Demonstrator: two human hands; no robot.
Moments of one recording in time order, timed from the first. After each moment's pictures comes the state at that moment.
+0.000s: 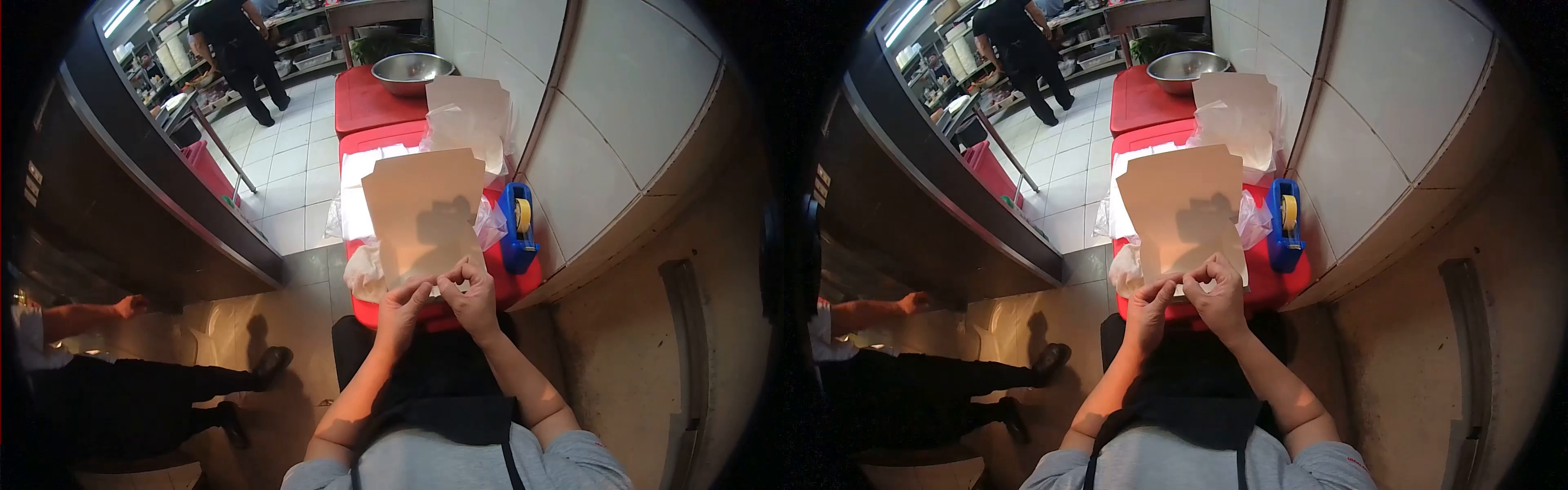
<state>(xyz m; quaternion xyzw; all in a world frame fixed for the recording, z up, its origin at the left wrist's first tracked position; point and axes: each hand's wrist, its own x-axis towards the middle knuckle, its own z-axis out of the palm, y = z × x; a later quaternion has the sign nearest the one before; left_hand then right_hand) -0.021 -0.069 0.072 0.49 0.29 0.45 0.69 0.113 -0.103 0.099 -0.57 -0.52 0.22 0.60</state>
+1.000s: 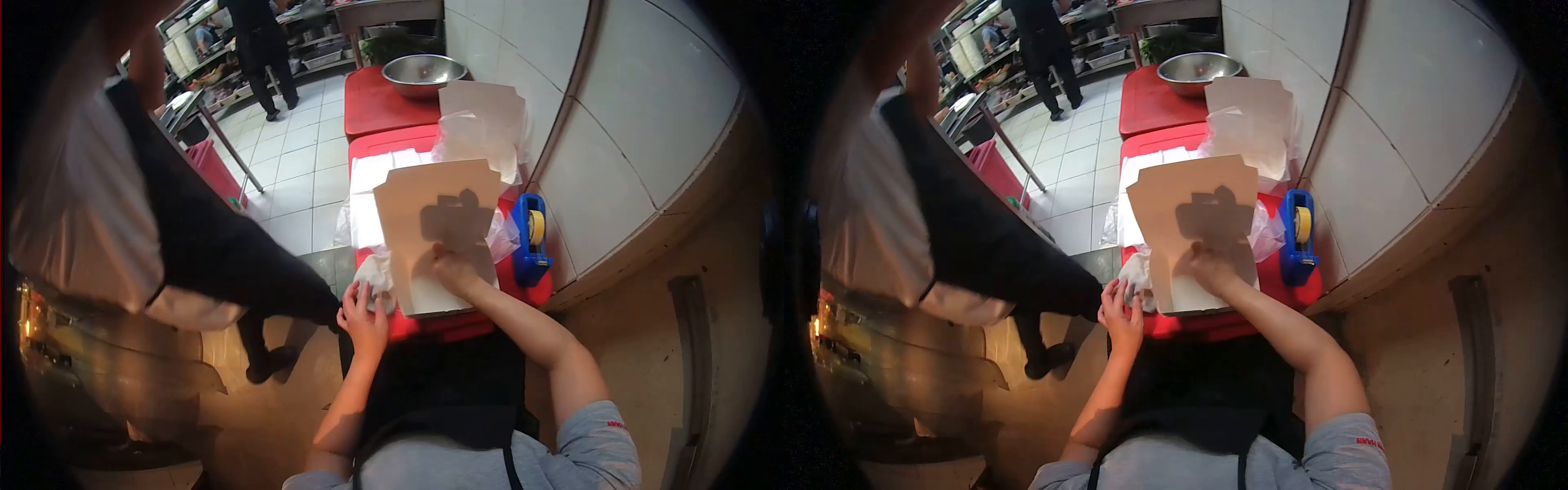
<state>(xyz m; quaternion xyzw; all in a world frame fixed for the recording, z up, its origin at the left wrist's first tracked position) -0.077 -0.030 -0.012 0.70 0.59 0.38 0.12 0.146 0.020 -0.026 -0.64 -0.76 -0.02 0.07</state>
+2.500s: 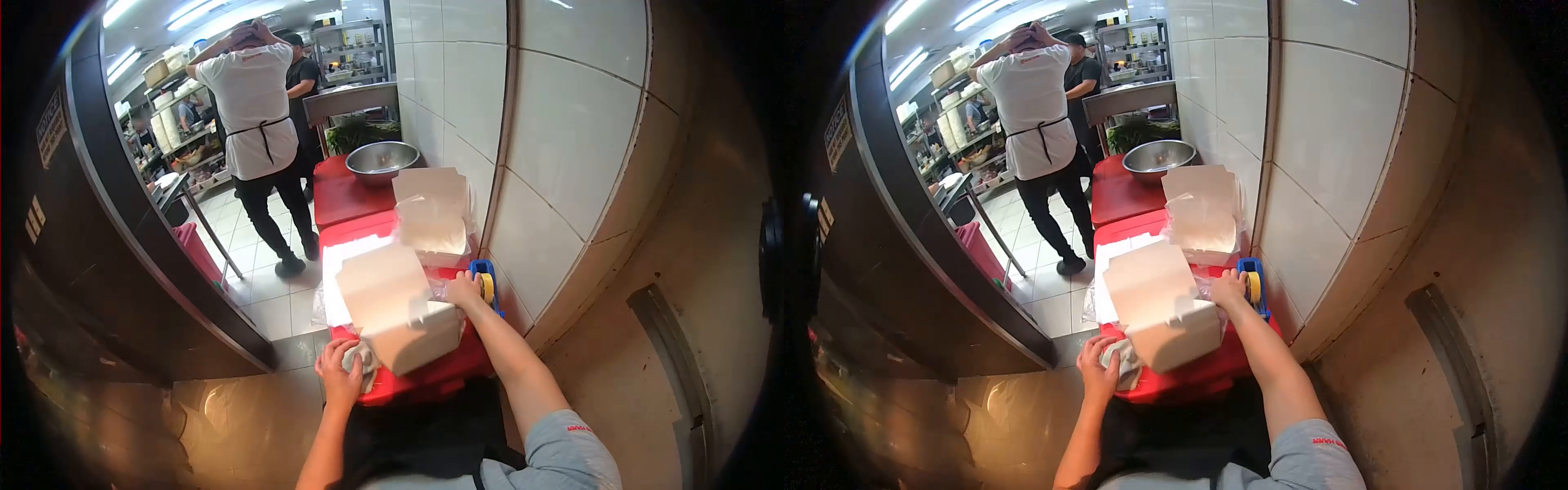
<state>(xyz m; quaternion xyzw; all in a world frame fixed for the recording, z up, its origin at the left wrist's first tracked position) -0.068 -0.027 0.064 0.74 0.49 0.43 0.18 0.268 0.048 0.023 -0.82 -0.57 -0.01 -0.02</state>
